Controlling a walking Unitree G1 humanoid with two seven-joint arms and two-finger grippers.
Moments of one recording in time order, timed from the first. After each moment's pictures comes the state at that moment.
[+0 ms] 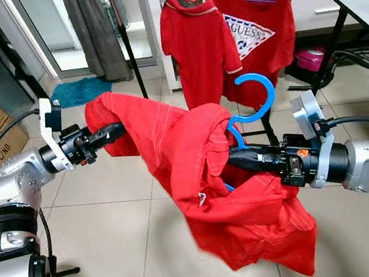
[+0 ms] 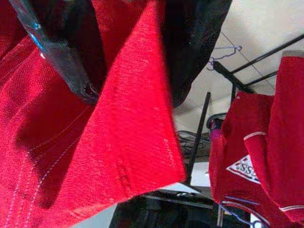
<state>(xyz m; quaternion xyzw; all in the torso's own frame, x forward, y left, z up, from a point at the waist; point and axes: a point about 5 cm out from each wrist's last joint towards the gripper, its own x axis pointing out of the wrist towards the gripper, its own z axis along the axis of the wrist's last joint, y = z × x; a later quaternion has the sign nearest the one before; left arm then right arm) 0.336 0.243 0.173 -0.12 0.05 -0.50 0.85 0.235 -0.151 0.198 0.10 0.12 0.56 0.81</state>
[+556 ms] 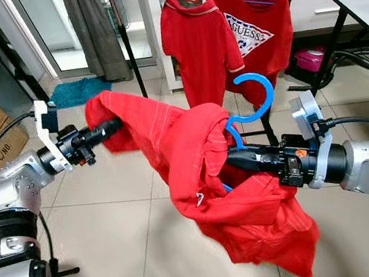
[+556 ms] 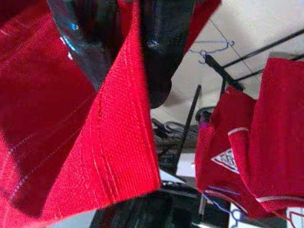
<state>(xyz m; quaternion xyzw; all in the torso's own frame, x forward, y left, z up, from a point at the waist) 0.336 0.246 0.171 -0.15 0.03 -0.47 0.87 0.235 -0.150 0.197 0.10 0.12 0.56 0.81</state>
